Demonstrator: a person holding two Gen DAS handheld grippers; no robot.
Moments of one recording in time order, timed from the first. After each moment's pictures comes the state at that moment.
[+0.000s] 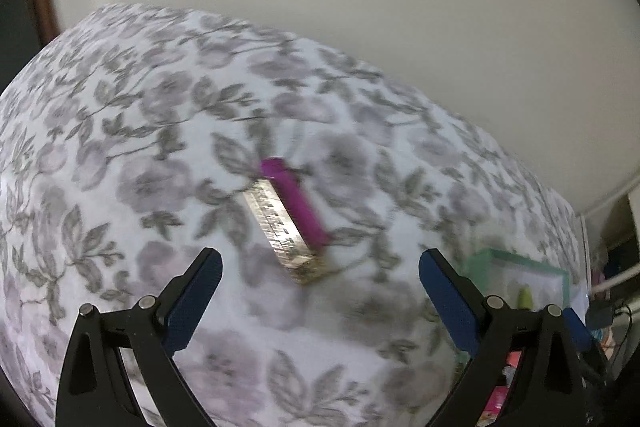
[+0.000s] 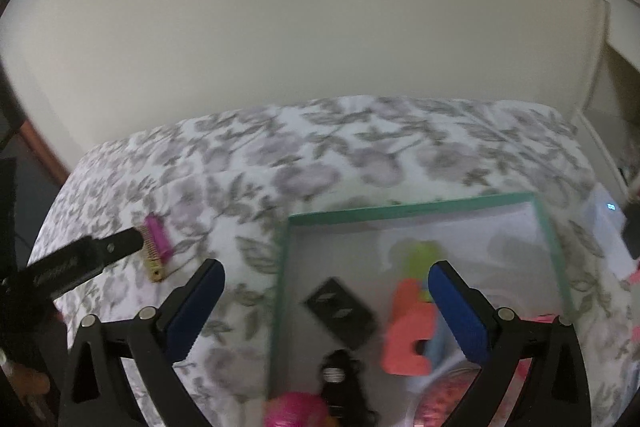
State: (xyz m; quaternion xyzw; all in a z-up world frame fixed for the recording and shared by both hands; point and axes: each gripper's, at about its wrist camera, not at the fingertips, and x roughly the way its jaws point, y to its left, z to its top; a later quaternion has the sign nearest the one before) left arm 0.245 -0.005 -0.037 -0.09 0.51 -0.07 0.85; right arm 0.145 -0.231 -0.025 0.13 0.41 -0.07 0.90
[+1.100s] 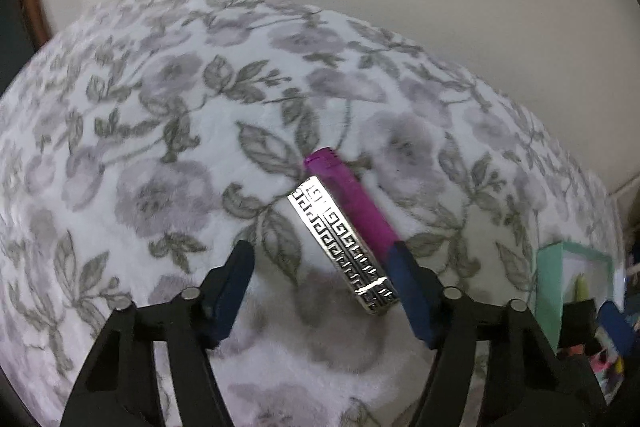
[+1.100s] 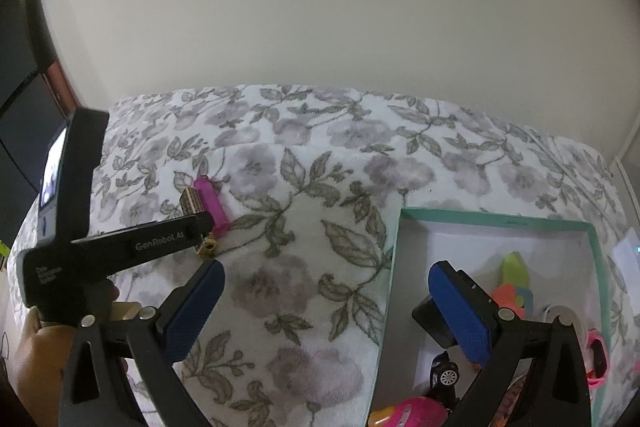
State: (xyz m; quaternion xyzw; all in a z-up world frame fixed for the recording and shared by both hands) left arm 0.270 0.003 -0.076 -0.04 0.53 -0.07 0.85; right arm 0.167 -0.157 -0.031 0.06 0.42 -0.02 0.91
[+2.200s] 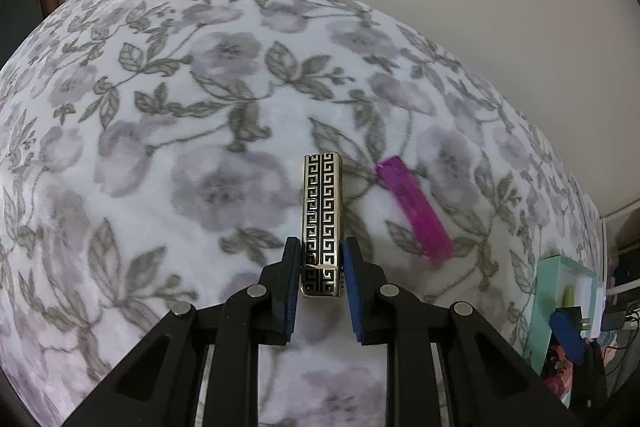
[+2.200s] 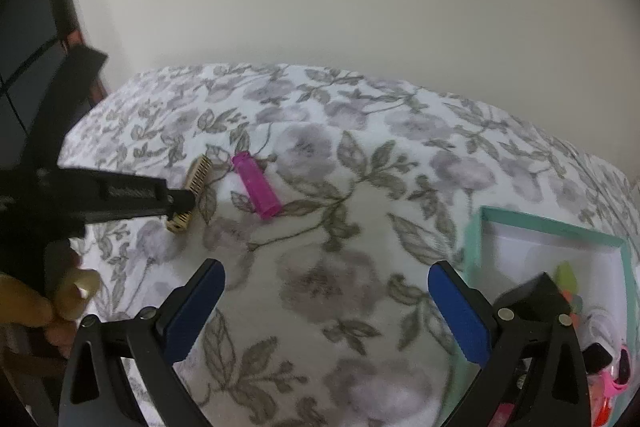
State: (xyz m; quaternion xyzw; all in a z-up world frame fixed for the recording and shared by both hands) left arm 0.284 0.067 -0.073 -0.10 0.56 -0.06 0.82; right arm 0.180 -0.101 -0.058 0.01 0.42 0.02 0.91
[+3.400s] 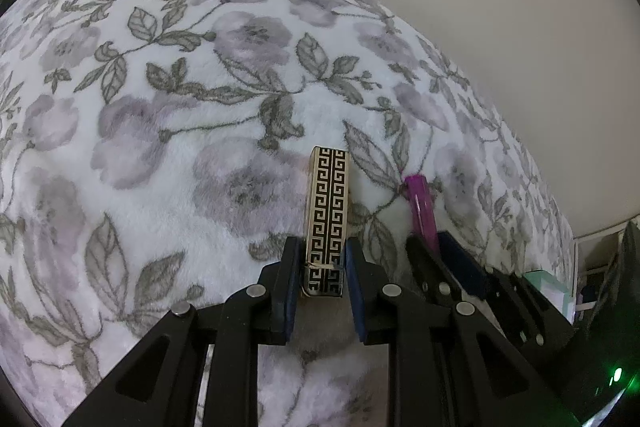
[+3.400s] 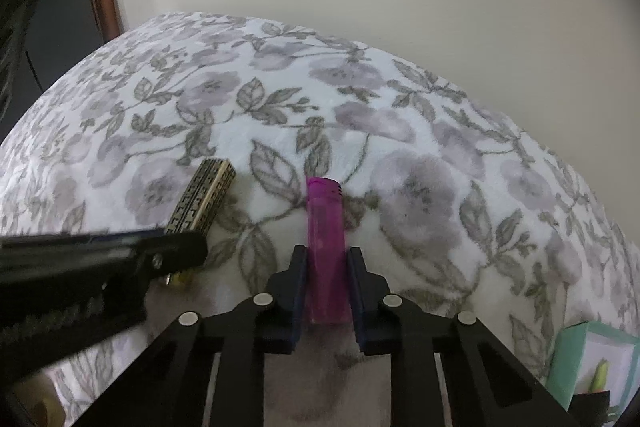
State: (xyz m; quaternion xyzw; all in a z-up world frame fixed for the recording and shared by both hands) left arm 0.280 0.103 -0.081 -0.17 0.57 -0.08 0.80; right arm 0.264 -0.020 -0.095 -0.09 0.45 0.06 0.89
